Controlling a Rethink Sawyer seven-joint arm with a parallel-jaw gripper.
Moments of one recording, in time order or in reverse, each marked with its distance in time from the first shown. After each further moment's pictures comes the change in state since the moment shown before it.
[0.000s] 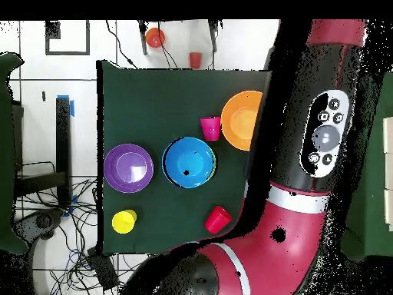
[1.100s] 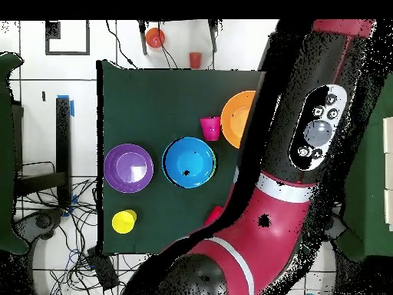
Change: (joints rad) arm -0.017 -0.004 0.303 -0.162 -0.313 0.299 -0.271
